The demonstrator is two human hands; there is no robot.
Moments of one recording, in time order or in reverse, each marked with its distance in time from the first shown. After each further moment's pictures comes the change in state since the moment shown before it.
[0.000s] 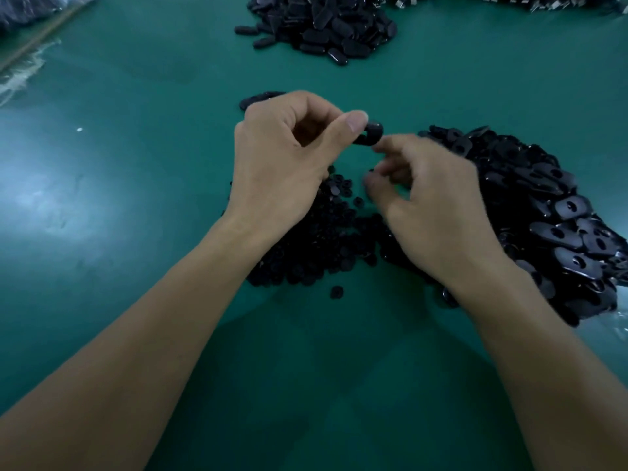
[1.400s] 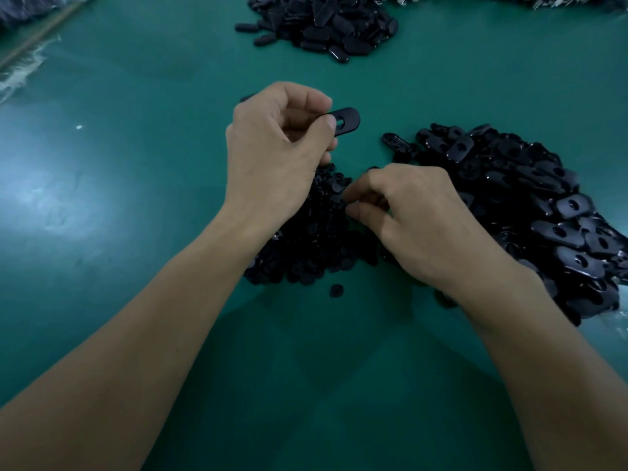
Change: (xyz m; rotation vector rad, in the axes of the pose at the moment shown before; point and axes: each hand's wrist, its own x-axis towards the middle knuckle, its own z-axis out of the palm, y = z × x) left_hand 0.004 -0.008 0.002 -0.146 0.083 -0.110; right_hand -0.002 -0.006 -0.005 -0.091 -0.319 -0.043
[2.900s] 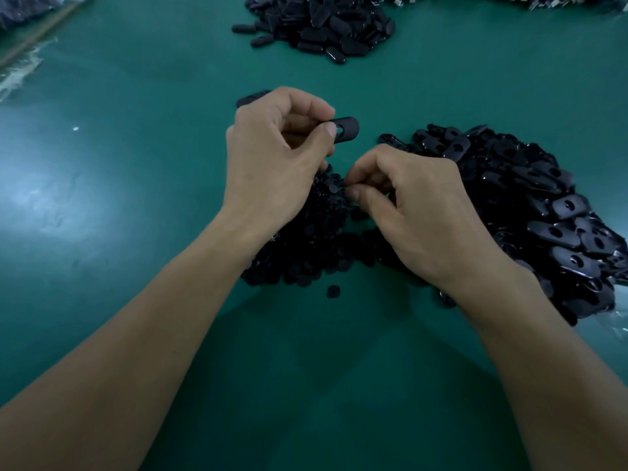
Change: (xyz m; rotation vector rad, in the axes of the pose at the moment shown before) left_hand 0.000 -0.004 -0.001 0.069 -0.032 0.033; right_hand 0.000 -0.004 -0.002 0.132 0.152 -0.050
